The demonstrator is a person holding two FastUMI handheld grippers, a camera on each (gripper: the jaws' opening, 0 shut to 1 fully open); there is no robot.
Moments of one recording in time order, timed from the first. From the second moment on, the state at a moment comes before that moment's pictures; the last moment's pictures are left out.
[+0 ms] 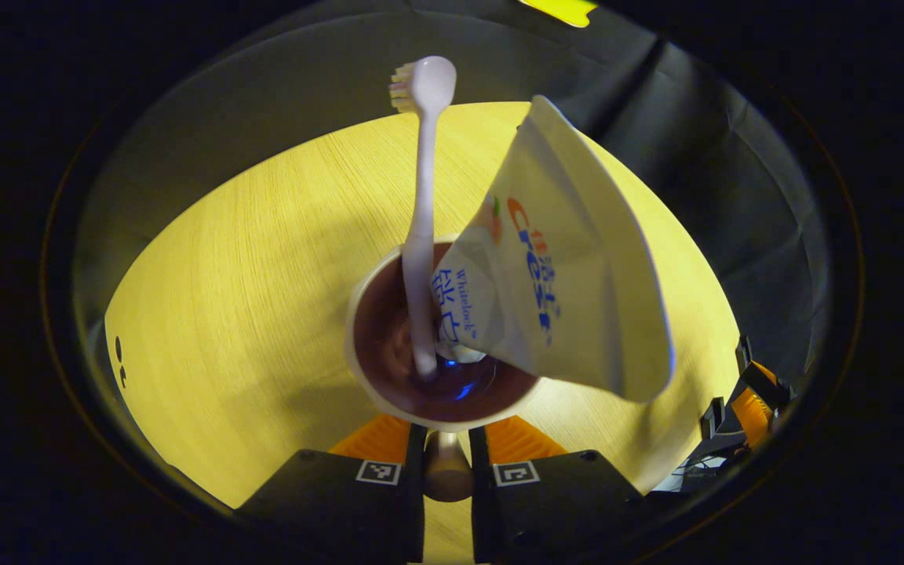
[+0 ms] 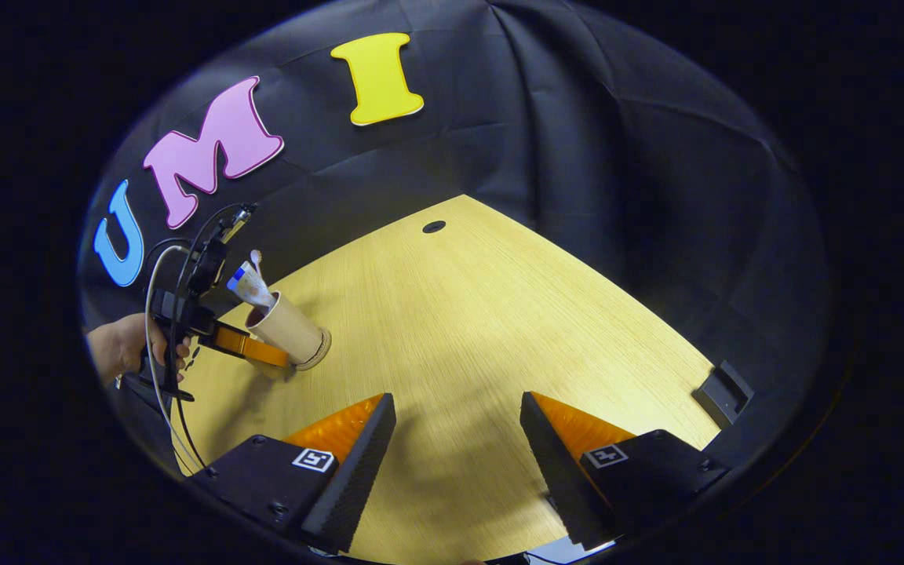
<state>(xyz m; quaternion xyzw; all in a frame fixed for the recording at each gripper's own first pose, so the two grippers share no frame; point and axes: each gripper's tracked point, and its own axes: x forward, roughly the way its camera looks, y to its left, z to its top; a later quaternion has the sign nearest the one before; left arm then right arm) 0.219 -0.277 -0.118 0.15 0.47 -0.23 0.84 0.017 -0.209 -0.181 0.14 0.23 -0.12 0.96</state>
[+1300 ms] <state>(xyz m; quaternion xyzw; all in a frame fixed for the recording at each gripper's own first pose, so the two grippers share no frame) 0.011 -0.112 0.142 -0.01 0.07 -0.15 0.99 -0.036 -0.055 0.014 0.03 0.06 -0.04 1.00</state>
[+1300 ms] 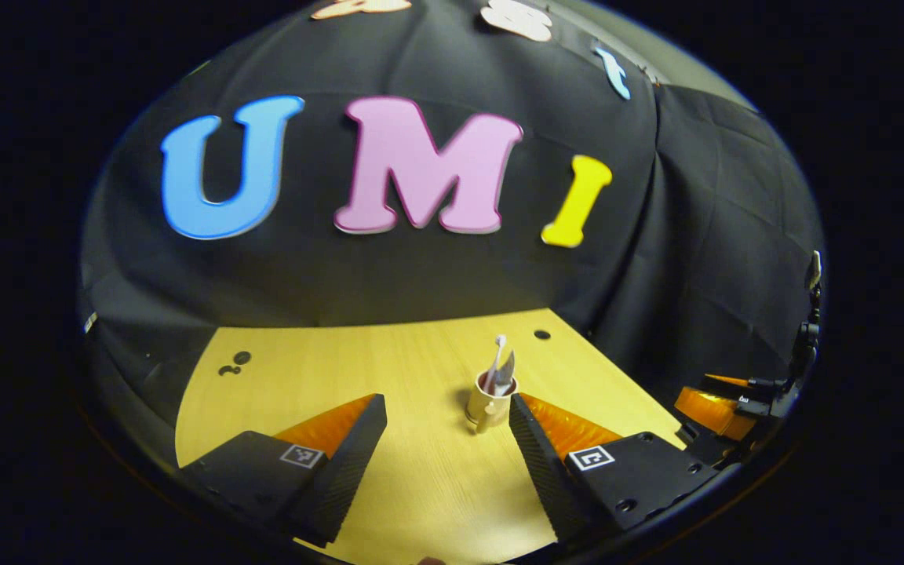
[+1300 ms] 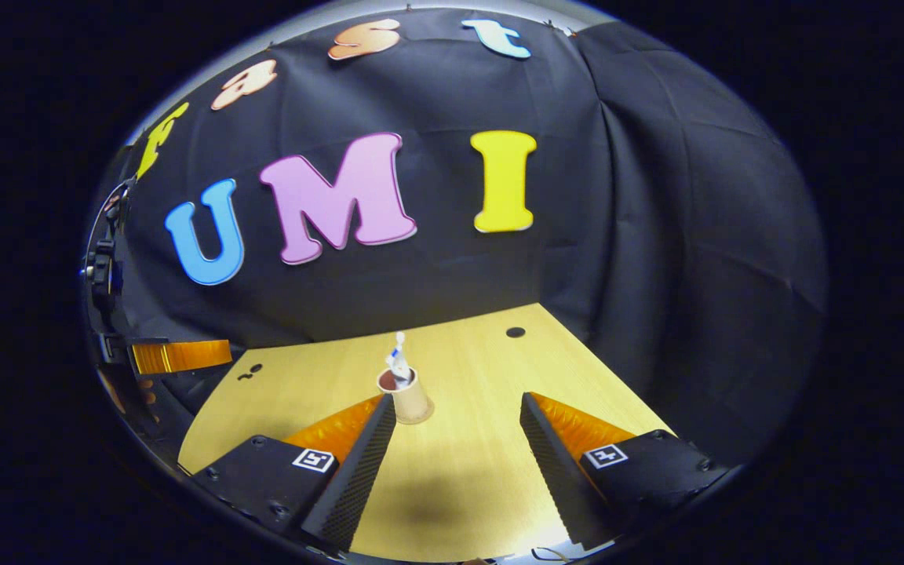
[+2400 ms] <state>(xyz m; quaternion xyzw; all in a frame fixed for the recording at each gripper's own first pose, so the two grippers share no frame) -0.180 -0.045 0.120 -0.05 -0.08 -0.08 0.99 -0.134 0.031 0.031 0.02 0.01 0.01 1.00</state>
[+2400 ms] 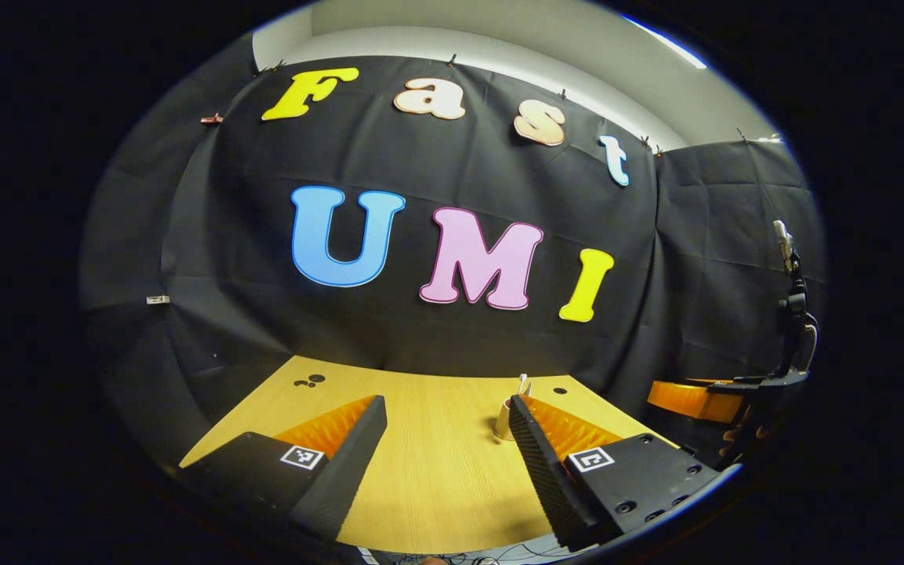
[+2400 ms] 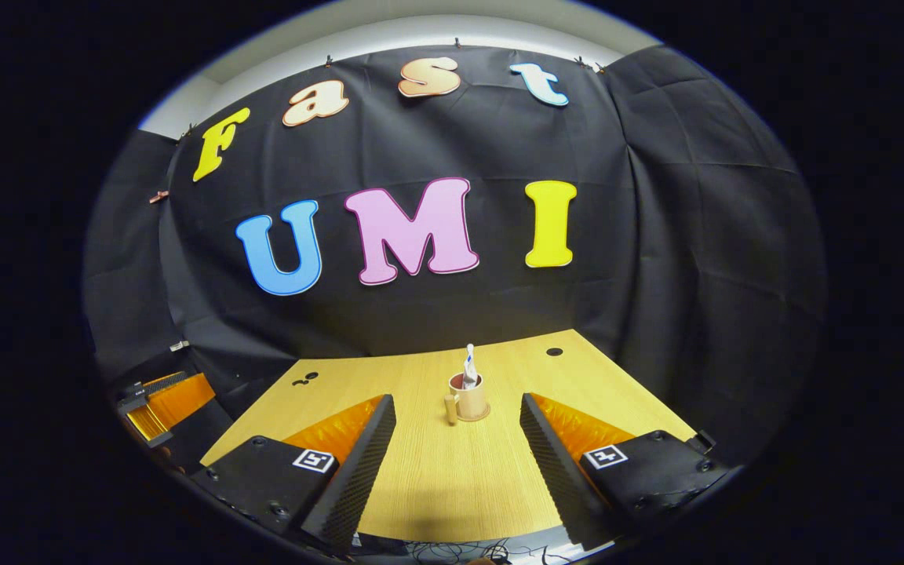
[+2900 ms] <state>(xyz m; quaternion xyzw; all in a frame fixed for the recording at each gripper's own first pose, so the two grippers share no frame) -0.178 -0.049 0.117 -0.05 -0.07 -0.08 0.99 -0.133 0.034 0.031 0.01 0.01 0.01 1.00</state>
